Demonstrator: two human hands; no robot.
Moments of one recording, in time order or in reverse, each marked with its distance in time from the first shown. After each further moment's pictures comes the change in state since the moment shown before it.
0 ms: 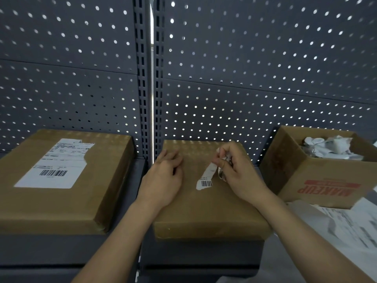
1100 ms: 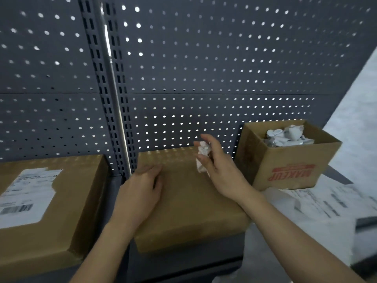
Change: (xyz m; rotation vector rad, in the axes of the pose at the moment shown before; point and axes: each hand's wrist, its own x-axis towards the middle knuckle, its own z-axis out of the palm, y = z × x) left_hand -0.009 0.012 -0.014 0.196 0.075 0.207; right_hand -0.006 0.006 -0.014 -0.120 0.097 0.079
